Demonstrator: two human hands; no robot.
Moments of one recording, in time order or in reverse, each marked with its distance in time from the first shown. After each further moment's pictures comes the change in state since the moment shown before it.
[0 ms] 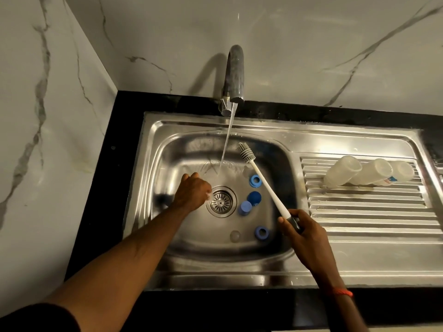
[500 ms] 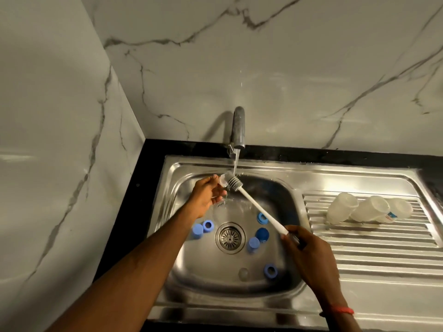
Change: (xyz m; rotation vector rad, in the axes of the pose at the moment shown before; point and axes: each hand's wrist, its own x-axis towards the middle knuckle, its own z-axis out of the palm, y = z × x) left_hand 0.006 0.031 -0.131 -1.822 0.192 -0.445; right_hand 0.007 -0.036 -0.014 -0.169 0.171 -0.212
